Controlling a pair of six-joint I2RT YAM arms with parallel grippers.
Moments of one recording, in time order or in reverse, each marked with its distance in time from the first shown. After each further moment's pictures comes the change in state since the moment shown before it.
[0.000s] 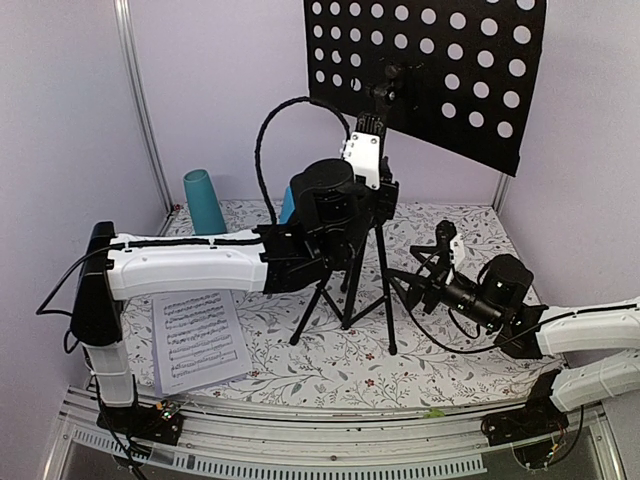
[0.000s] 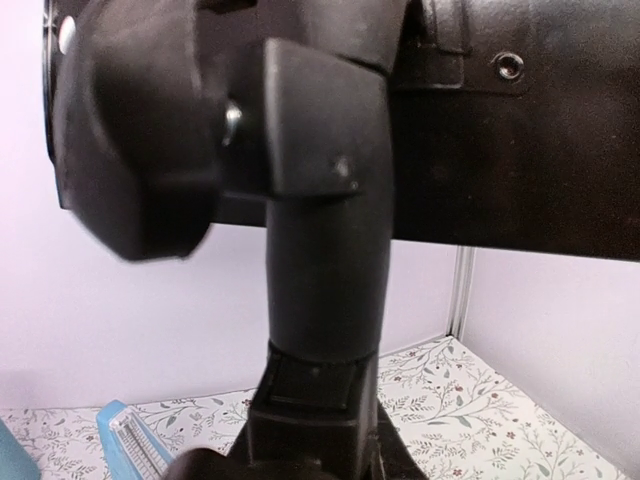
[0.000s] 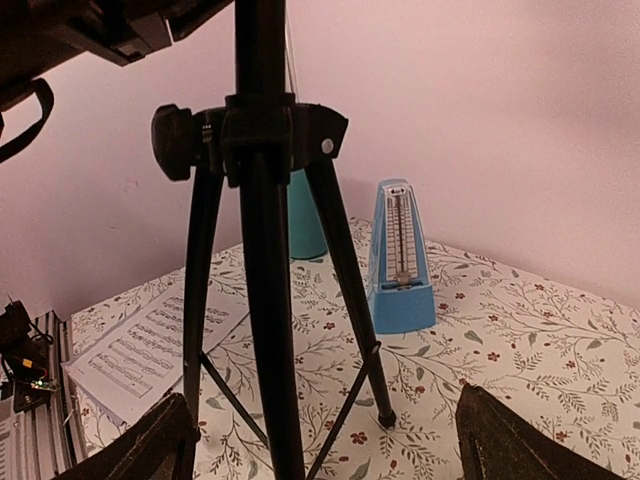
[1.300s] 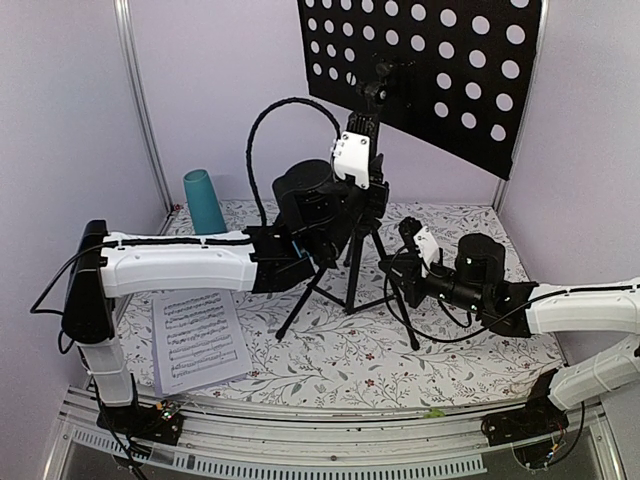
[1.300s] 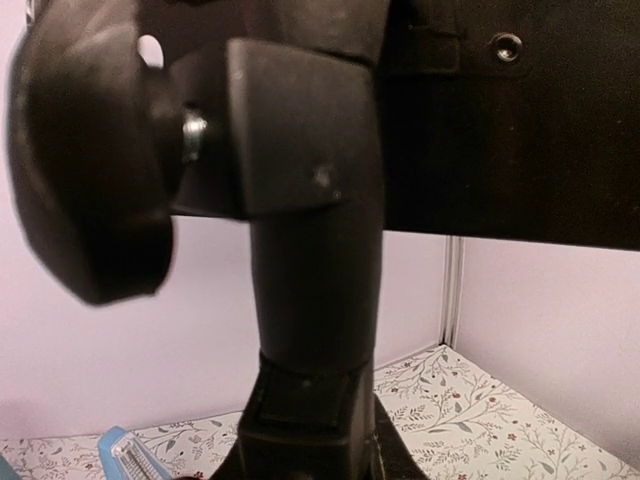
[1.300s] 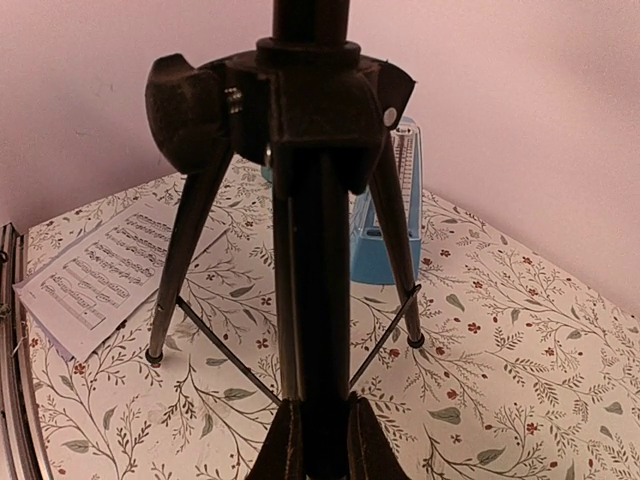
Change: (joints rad) left arm 0.034 -0.062 -0.108 0.106 0.109 0.055; right arm 0.007 0.122 0.223 -0.333 0.028 -0.166
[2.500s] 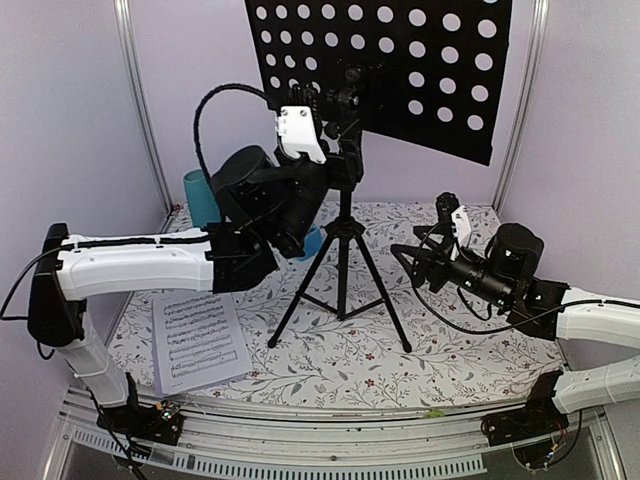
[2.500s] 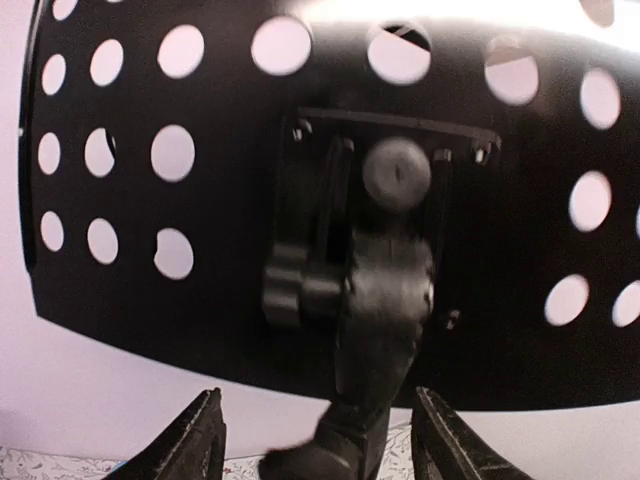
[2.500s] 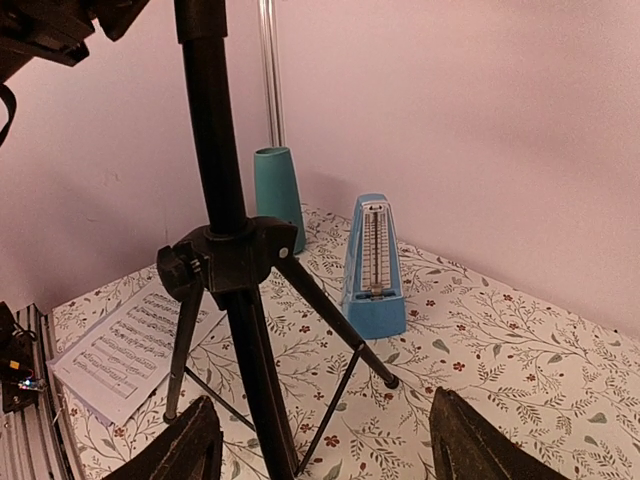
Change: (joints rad) left arm -0.002 -0.152 -0.143 0.172 0.006 -0.026; right arm -0.007 -0.208 0.001 -0.047 0.017 0.105
